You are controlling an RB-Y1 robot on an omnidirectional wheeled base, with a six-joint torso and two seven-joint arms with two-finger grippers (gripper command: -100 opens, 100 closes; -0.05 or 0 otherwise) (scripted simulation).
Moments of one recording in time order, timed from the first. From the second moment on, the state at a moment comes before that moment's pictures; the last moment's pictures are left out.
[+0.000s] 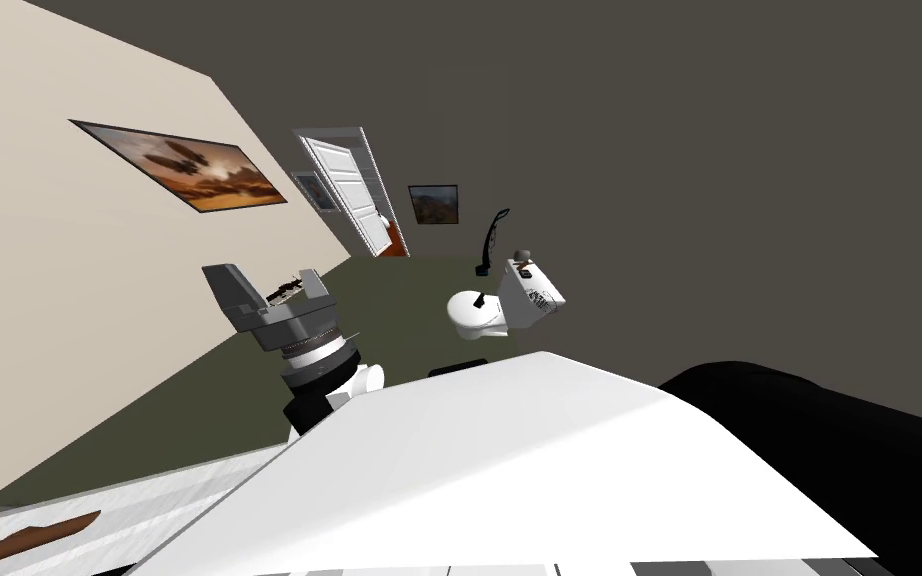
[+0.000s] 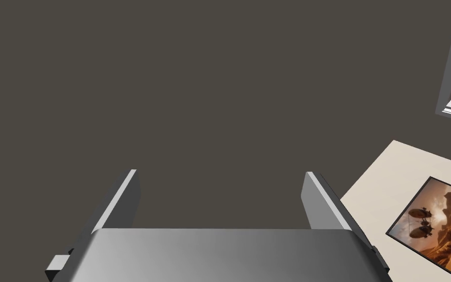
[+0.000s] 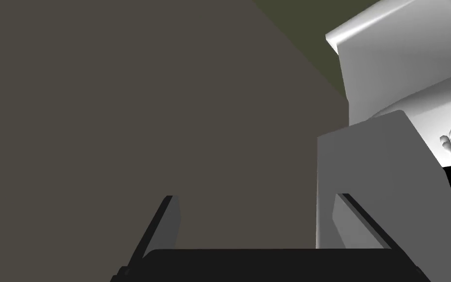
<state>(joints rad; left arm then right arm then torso) 0.52 -0.03 -0.01 -2.39 0.01 -0.64 -0.08 0.78 -0.19 -0.01 -1.54 0.72 0.51 0.11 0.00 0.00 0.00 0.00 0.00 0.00</state>
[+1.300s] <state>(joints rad) 0.52 -0.03 -0.01 -2.39 0.01 -0.64 -0.08 0.78 -0.23 0.00 -1.30 0.99 0.85 0.12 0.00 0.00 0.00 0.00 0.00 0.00</state>
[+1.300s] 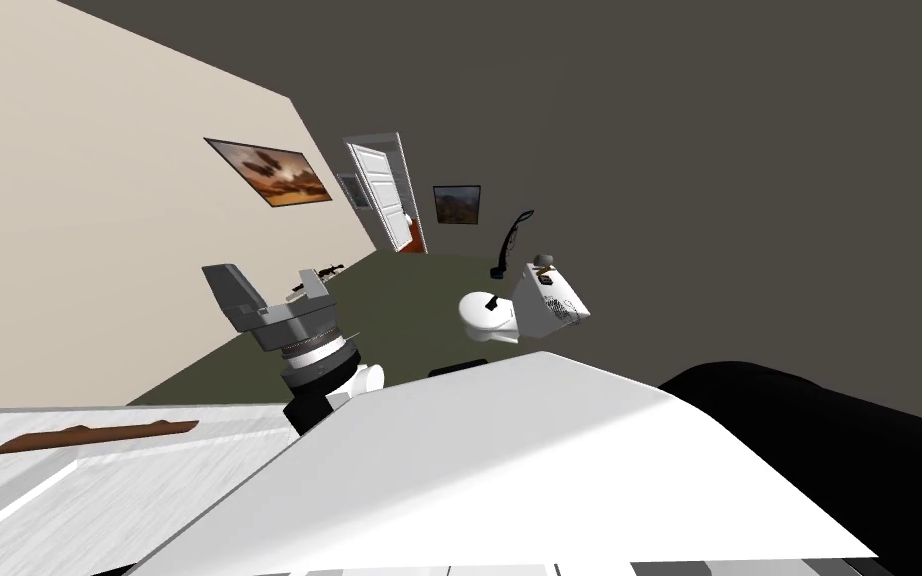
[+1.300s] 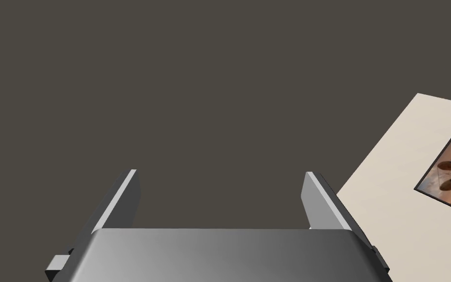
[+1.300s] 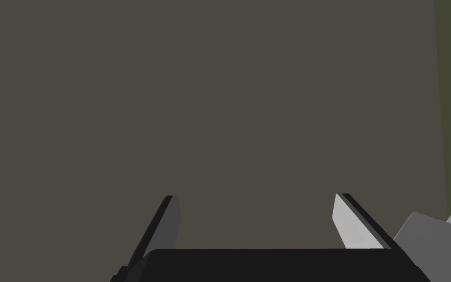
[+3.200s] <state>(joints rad) 0.52 -0.03 -0.01 -2.39 0.01 -0.64 -0.08 0.64 -0.31 0.03 -0.95 1.43 1.35 0.13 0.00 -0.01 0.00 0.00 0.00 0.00</state>
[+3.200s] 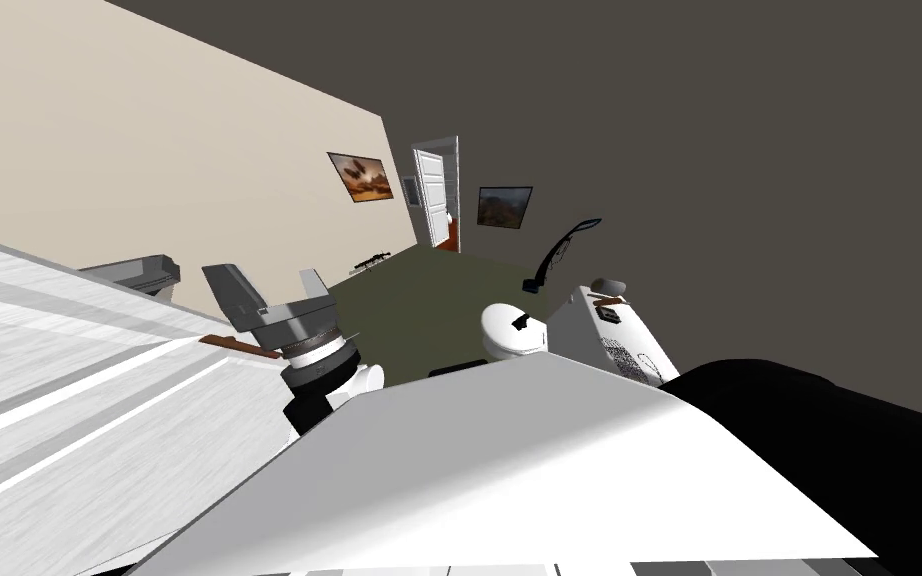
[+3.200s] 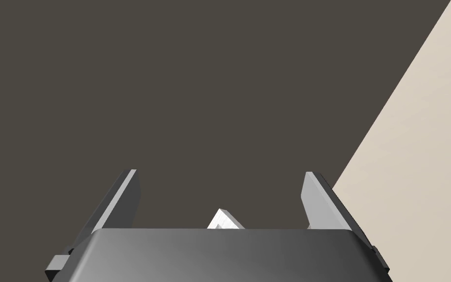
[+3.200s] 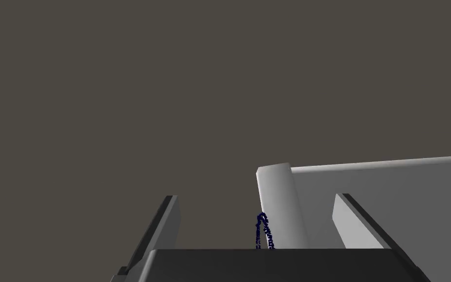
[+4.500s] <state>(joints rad) 0.52 -0.03 -0.01 -2.39 0.01 -0.64 -0.08 0.59 -0.34 0.05 -0.88 1.52 1.44 0.12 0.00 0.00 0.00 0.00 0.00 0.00</state>
